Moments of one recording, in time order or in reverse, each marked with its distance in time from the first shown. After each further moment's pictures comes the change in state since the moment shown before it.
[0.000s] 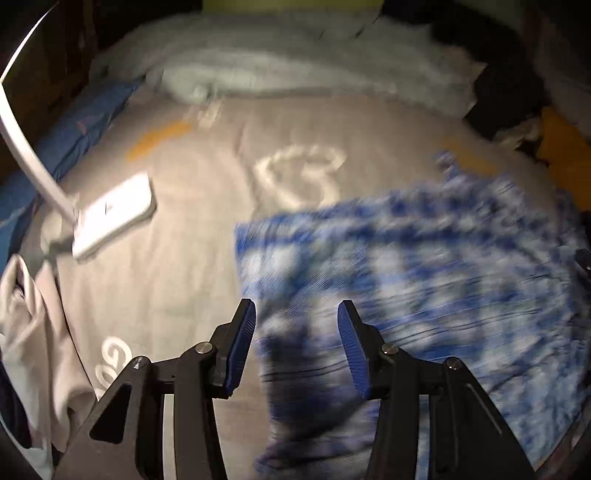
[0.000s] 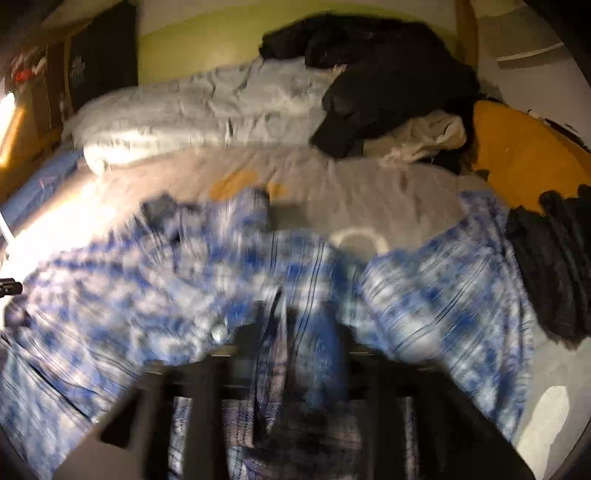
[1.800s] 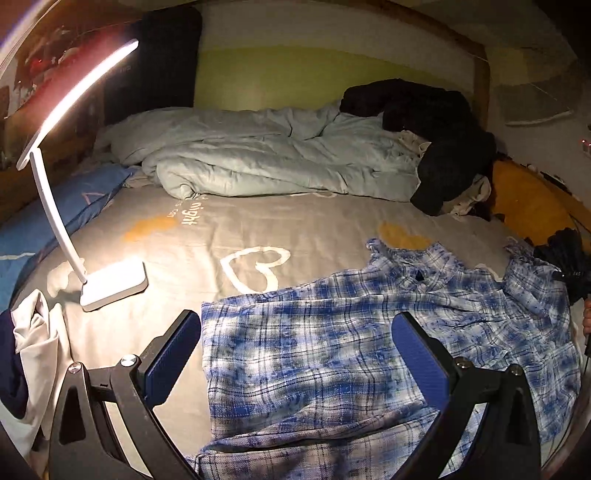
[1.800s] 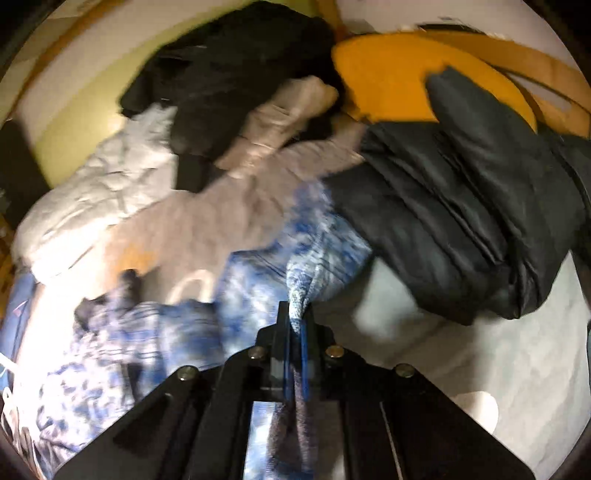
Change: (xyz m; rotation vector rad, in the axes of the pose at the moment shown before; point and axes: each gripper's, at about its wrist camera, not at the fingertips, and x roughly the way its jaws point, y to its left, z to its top) left arm -0.077 -0.045 -0.018 0.011 -0.355 -0.060; right arm -0.028 -0.185 0.010 0.412 0.047 -0.070
